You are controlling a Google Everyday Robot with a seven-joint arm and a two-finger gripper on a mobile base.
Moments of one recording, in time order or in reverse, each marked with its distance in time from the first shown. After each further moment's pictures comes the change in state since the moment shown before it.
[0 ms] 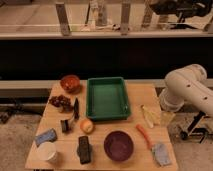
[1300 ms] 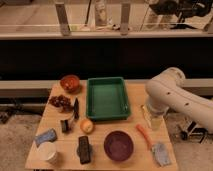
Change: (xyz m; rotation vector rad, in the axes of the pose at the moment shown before) arm -0.068 0.020 -0.001 0.009 0.073 -0.191
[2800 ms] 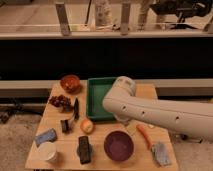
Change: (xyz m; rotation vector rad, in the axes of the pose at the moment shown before) arm -0.125 0.004 0.006 0.003 0.107 -0.383
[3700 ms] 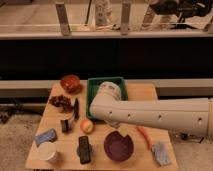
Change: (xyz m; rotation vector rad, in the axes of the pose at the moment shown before) arm -0.038 -0.017 0.008 0.006 0.007 -0.131
